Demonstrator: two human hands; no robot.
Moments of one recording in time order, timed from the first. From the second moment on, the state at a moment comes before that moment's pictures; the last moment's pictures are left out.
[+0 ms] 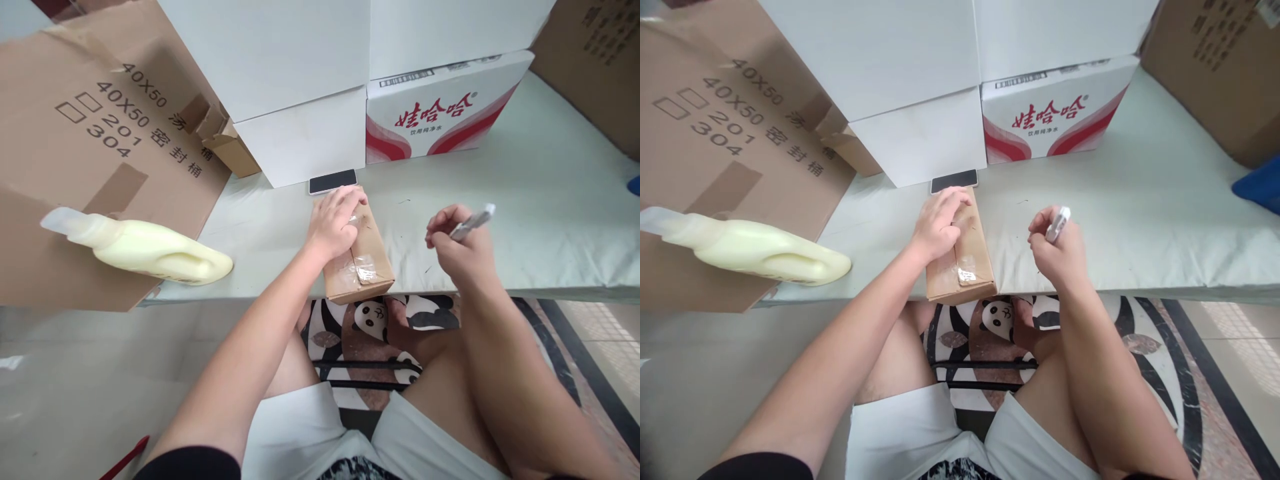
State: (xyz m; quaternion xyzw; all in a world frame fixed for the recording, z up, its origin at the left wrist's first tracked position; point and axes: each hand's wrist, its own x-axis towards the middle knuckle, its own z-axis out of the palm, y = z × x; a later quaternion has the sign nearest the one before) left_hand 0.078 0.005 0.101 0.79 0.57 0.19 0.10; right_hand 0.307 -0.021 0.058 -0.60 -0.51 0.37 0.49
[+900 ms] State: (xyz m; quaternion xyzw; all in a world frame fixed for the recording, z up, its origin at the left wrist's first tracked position) left_hand 0.078 0.007 0.099 0.77 0.60 0.19 0.12; right_hand 0.298 -0.014 0.020 -0.52 -0.71 0.26 0.41
